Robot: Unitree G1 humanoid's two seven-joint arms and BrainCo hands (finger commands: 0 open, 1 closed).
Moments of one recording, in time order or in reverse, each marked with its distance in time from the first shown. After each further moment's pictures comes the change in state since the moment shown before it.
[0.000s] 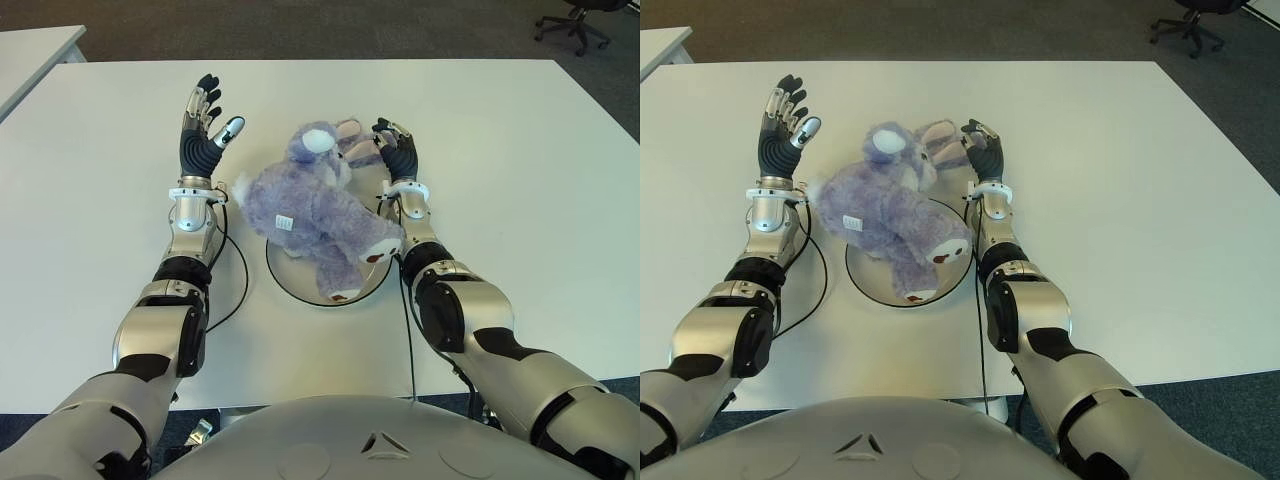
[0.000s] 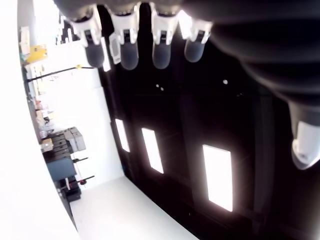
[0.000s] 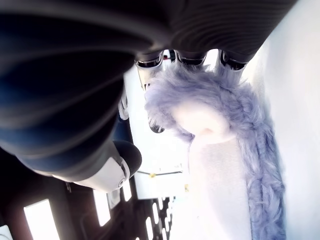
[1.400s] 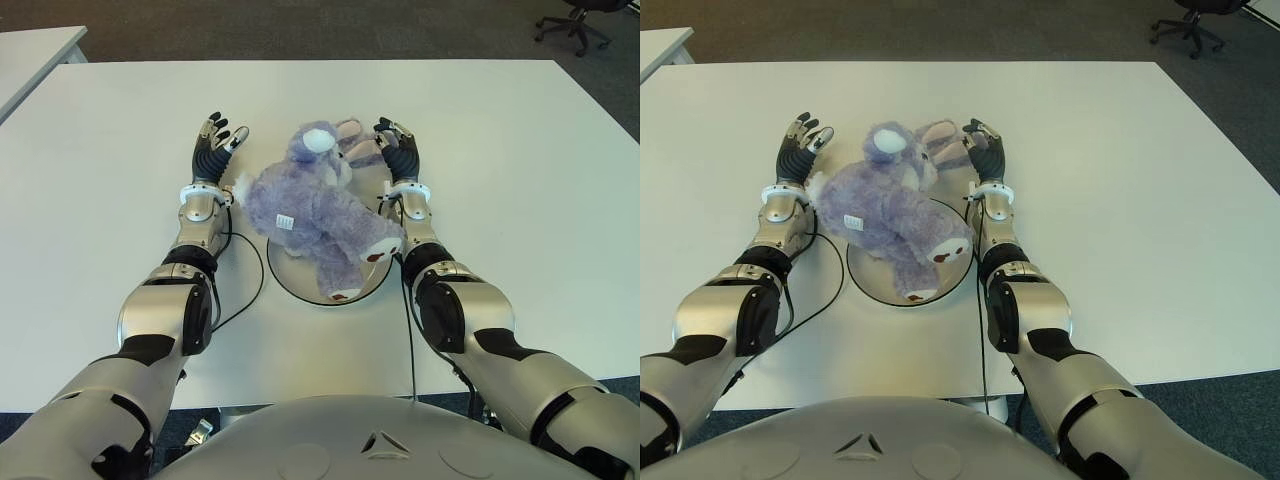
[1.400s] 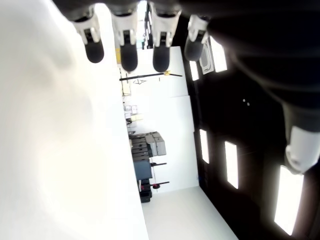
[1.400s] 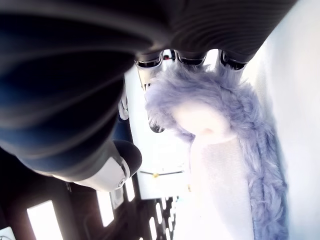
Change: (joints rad) left arm -0.112 -0.014 0.038 0.223 -0.018 0.333 -0.008; right arm 0.005 0.003 -0.008 0.000 0.003 -0.015 0.008
